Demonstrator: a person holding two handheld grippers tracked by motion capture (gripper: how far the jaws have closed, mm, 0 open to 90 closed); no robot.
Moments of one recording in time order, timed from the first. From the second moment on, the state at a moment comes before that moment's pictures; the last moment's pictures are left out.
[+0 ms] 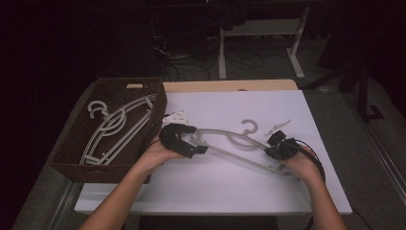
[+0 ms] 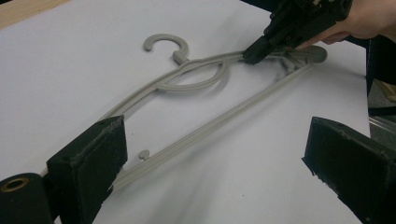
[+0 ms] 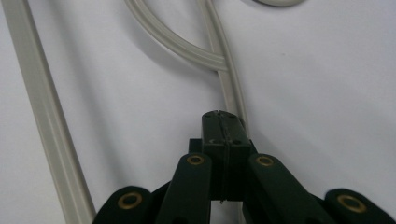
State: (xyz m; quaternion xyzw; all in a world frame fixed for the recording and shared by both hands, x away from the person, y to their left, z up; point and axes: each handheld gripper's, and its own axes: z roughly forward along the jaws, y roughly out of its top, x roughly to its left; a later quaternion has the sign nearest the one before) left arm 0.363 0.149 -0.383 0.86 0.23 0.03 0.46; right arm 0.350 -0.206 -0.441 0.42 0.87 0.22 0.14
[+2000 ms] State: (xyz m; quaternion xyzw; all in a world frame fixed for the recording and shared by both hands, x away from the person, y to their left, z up) left arm 0.367 0.158 -0.382 0.85 0.26 0.04 0.47; right arm 0.313 -0.108 -0.428 0.28 0.90 0.34 0.00
